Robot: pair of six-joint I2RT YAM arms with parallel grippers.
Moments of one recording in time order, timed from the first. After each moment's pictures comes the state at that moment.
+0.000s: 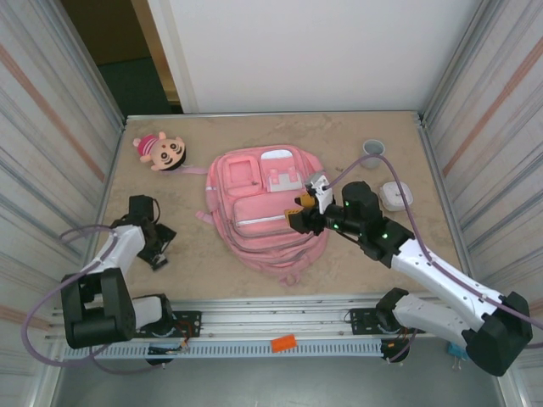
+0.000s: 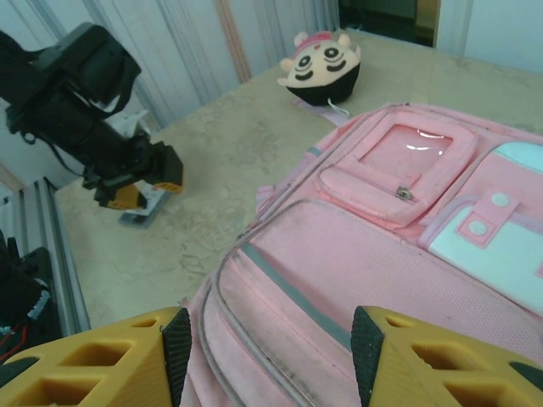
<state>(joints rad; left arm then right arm) 0.11 1.23 0.60 -0.65 -0.01 -0.88 0.69 0.95 0.72 -0.10 -0.33 0.13</state>
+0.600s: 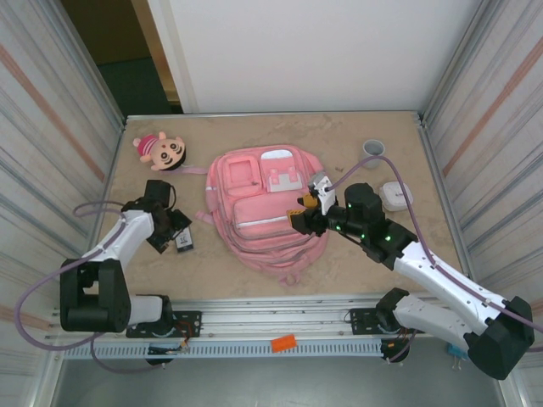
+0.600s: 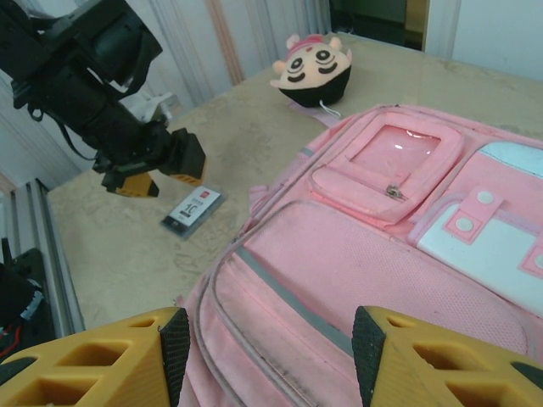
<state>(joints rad) -0.05 1.31 0.76 -0.76 -0.04 -0.83 0.69 0.94 0.72 -0.12 -0.31 0.12</state>
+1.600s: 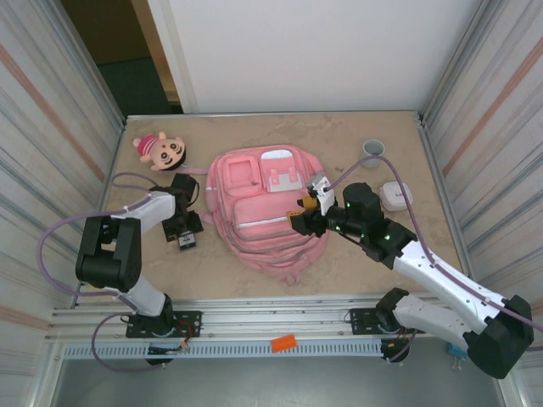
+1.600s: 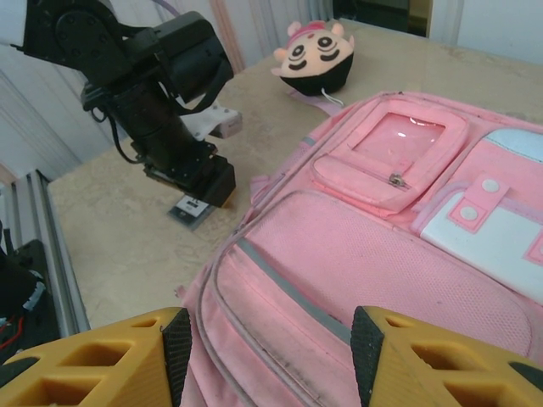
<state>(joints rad) -0.18 1.60 0.88 -0.74 -0.14 -0.52 0.69 0.94 0.73 -0.15 -0.32 0.12</state>
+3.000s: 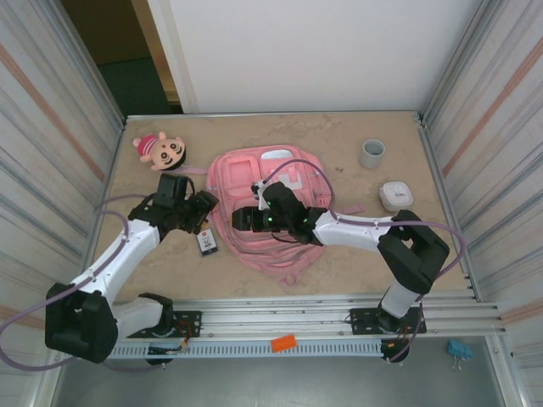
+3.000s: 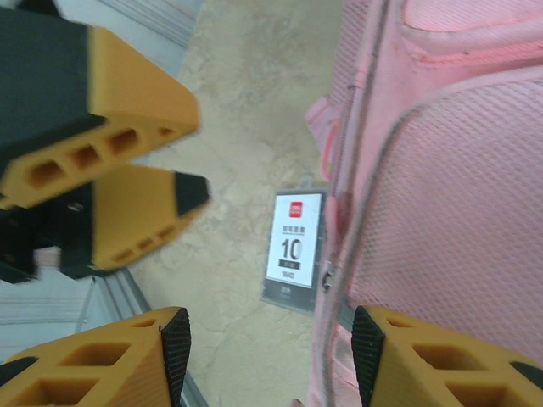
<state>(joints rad) -0.29 1.15 0.81 -0.59 0.20 -1.10 0.92 1.67 0.97 0.15 -0.25 0.83</state>
